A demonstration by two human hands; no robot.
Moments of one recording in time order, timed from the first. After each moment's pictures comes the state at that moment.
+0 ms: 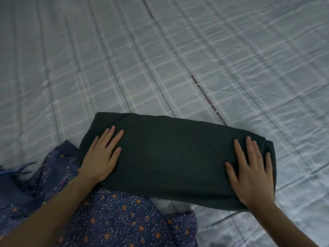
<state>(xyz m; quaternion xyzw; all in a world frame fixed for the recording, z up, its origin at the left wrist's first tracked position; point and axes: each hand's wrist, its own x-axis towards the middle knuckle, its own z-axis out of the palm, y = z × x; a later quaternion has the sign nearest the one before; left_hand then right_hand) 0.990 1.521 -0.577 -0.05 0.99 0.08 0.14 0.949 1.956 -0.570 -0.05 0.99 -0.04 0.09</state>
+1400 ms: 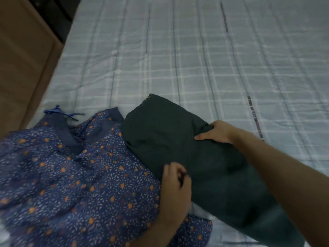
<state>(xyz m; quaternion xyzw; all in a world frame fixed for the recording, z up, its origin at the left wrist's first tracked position) 1.058 1.705 -0.551 -0.35 0.81 0.47 -0.03 0.815 1.747 -0.529 -0.13 0.86 -0.14 0.47</state>
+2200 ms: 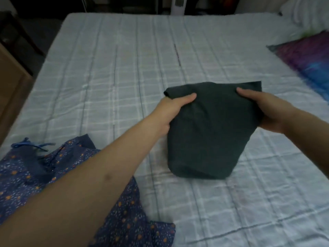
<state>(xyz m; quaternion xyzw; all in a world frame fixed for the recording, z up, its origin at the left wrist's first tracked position) 0.873 1.672 -0.359 -0.22 0.51 0.83 0.04 0.770 1.884 -0.306 0.02 0.75 -0.58 0.33</state>
